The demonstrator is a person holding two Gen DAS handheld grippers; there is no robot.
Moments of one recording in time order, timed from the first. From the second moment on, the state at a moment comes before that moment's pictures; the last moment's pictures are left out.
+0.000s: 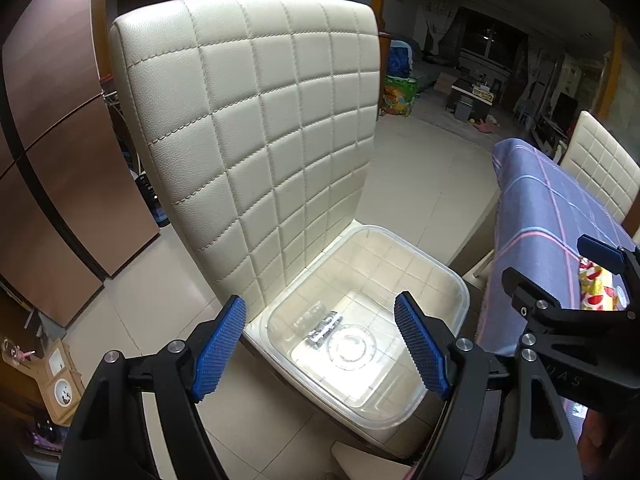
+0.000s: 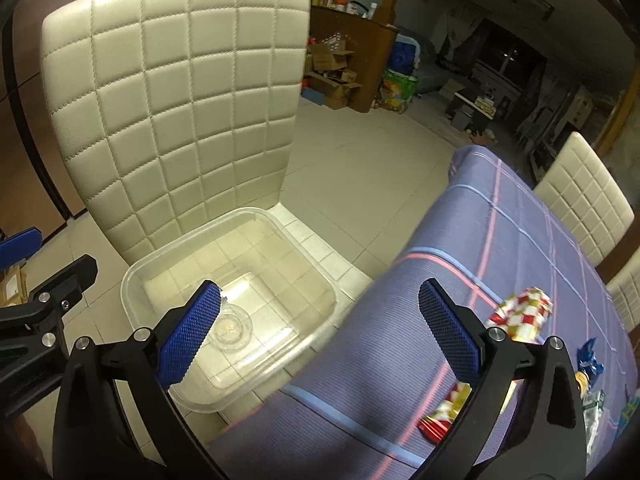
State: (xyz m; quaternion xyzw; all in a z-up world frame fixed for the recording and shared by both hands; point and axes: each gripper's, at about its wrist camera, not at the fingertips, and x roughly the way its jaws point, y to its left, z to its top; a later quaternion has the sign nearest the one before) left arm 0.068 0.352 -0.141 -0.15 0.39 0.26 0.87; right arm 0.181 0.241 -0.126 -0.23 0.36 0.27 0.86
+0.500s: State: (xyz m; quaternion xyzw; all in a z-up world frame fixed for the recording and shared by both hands) left arm 0.092 0.243 -0.119 -0.11 0.40 0.18 0.89; right arm 0.182 0.105 -0.103 -0.18 0.37 0.19 0.89
